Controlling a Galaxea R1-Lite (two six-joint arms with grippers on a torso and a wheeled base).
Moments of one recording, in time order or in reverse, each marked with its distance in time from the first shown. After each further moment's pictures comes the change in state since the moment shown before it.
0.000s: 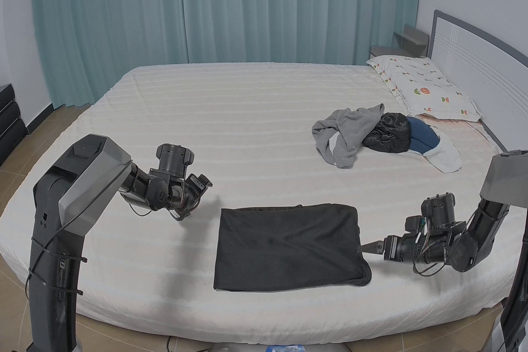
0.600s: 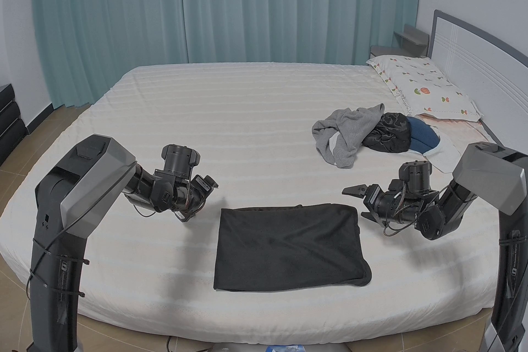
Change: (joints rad) left arm -0.027 -0.002 0.001 0.001 0.000 -0.002; right arm -0.007 0.205 -0.481 0.016 0.007 0.432
